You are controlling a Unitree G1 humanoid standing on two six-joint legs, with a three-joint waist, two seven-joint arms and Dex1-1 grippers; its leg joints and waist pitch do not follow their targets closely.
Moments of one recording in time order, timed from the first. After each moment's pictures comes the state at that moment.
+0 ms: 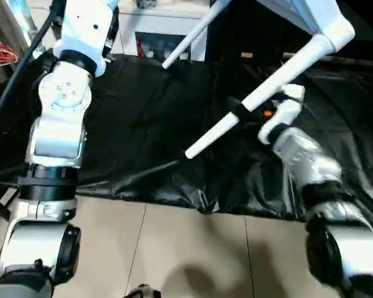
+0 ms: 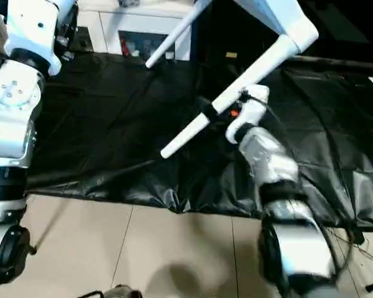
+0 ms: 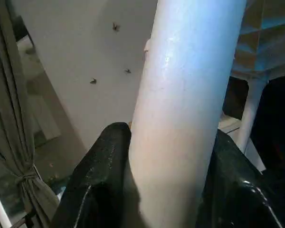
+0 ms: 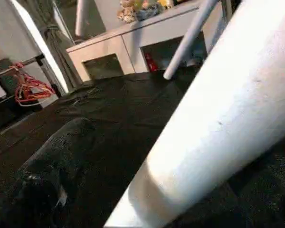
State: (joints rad) left arm -0.84 0.38 0.07 0.19 0.20 0.14 -0.13; right arm -0.91 -0.20 -0.21 0.96 0.41 0.15 0.51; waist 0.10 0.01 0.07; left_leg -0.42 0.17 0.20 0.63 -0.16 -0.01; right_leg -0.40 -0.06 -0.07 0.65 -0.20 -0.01
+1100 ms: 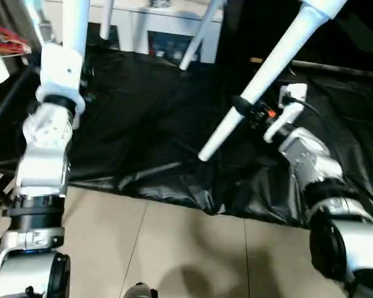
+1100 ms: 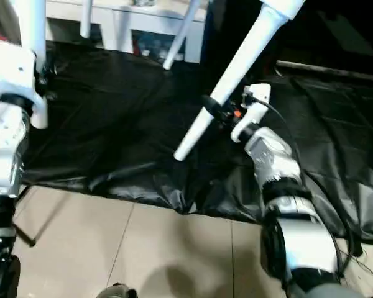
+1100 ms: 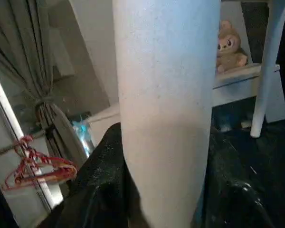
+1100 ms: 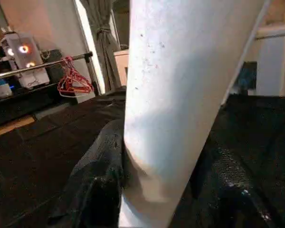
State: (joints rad) left arm -0.63 0.37 0.16 0.24 0.13 0.10 -0.12; right arm -0.84 -0.23 -0.22 0.92 0.37 0.01 0.79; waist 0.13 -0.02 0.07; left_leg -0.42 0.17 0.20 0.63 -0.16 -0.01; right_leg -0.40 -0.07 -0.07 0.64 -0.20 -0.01
